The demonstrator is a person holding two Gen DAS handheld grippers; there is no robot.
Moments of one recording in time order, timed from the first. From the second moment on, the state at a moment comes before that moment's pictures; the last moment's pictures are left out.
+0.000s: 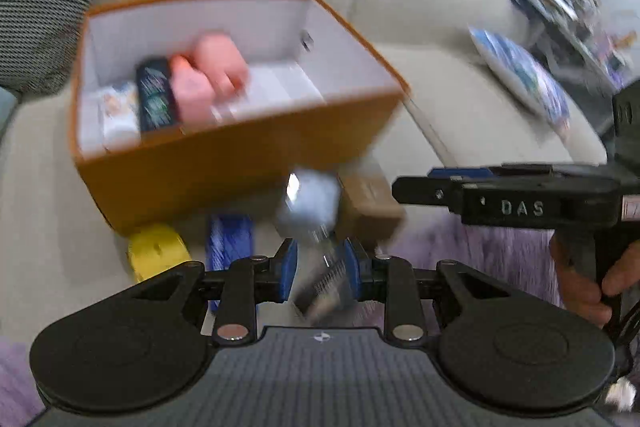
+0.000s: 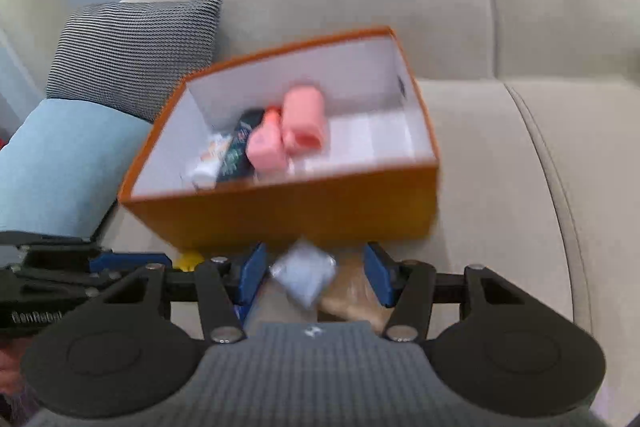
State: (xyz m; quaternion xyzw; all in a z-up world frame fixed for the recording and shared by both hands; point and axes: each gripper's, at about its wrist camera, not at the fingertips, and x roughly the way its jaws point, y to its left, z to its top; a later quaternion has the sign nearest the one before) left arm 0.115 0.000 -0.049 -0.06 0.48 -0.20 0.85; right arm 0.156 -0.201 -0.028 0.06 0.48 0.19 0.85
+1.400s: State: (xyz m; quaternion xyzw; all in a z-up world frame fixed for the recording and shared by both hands) left arm 0.082 0.024 -0.107 -0.11 0.53 -0.13 0.83; right arm 0.149 -0.144 -0.115 -0.14 0.59 0.23 0.76
